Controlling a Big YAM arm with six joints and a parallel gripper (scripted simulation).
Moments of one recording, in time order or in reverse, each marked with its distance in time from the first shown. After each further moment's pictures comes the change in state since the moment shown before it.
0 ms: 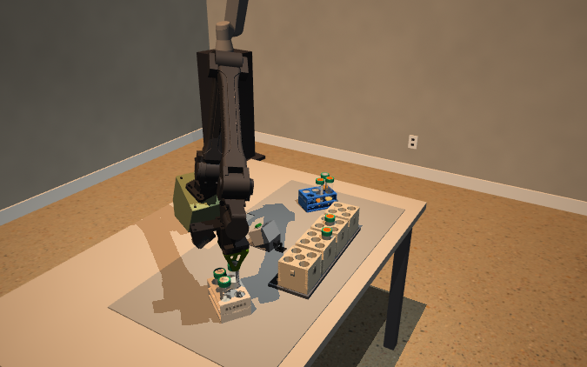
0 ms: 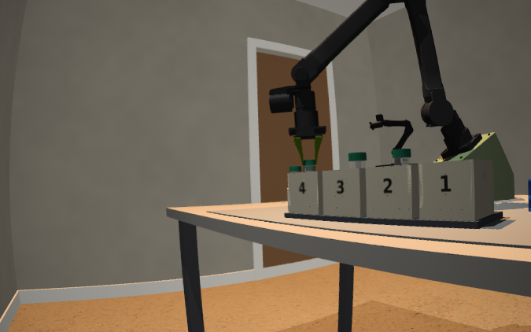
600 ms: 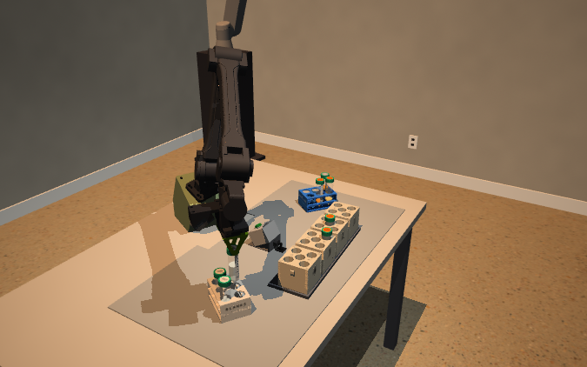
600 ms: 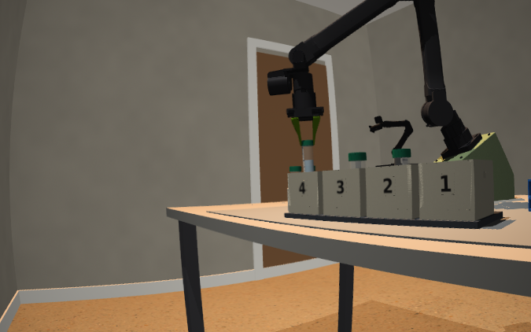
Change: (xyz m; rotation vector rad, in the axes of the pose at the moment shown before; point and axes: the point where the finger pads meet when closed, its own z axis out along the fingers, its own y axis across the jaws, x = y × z) arm -0.001 0.002 -0.054 -0.002 0.000 0.002
